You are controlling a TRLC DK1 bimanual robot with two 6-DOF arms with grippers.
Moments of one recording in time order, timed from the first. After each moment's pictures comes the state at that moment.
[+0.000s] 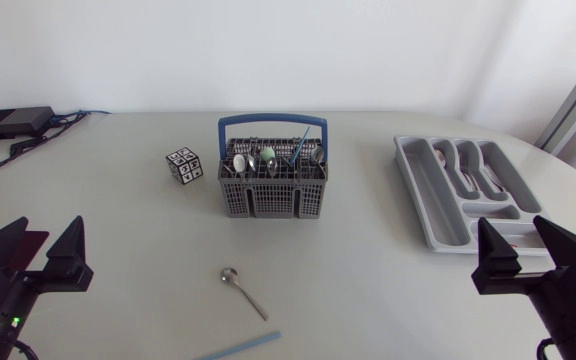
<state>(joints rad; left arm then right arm) 0.05 0.05 0.02 0.00 -0.03 0.06 -0.02 0.06 0.03 -0.01 0.02 -0.04</state>
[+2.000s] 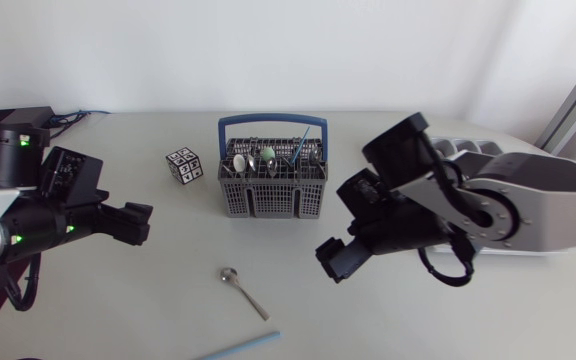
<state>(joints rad) -0.24 1.00 0.63 -0.34 -0.12 0.16 0.64 1.42 0.84 -0.43 -0.07 -0.05</state>
